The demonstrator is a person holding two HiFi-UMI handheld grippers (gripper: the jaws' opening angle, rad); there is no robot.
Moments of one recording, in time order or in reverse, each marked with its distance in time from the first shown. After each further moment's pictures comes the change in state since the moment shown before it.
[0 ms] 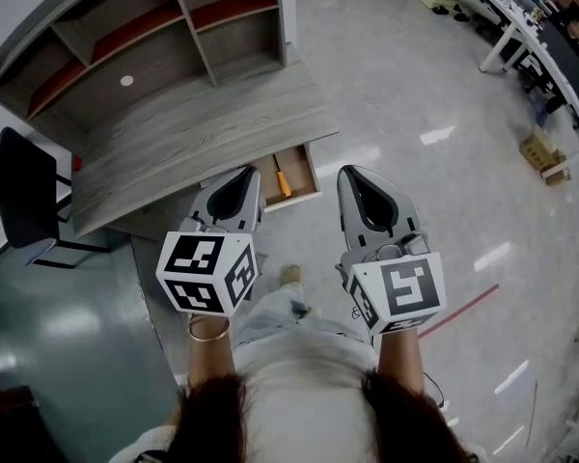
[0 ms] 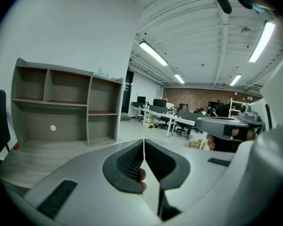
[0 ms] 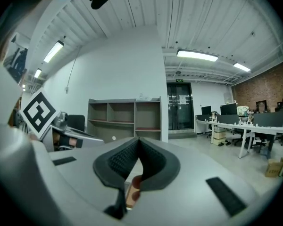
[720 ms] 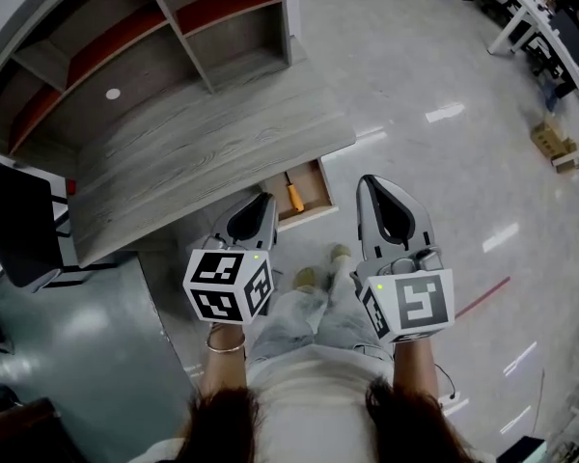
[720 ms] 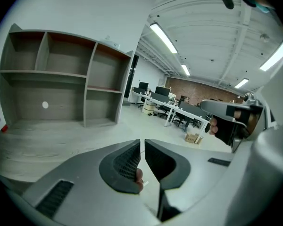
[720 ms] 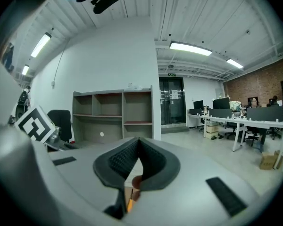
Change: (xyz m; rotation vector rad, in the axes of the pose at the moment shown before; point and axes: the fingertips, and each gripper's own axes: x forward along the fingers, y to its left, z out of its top) left arm 0.089 0.059 -0.060 -0.108 0.177 -0.039; right arm 0.088 -0.039 -0.036 0.034 0.064 -0.098
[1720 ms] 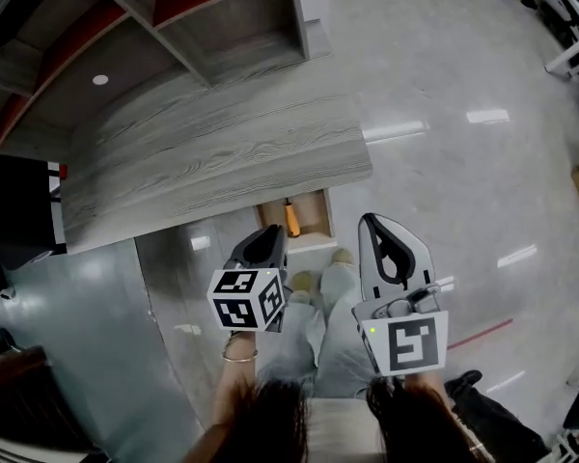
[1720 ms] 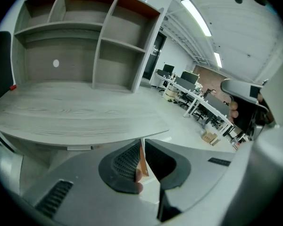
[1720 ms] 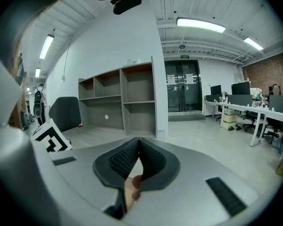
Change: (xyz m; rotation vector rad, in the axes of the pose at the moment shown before) left arm 0.151 0.035 -0.106 -0.246 0.214 0.211; right arm 0.104 -0.076 -0.098 0.017 0.168 0.213
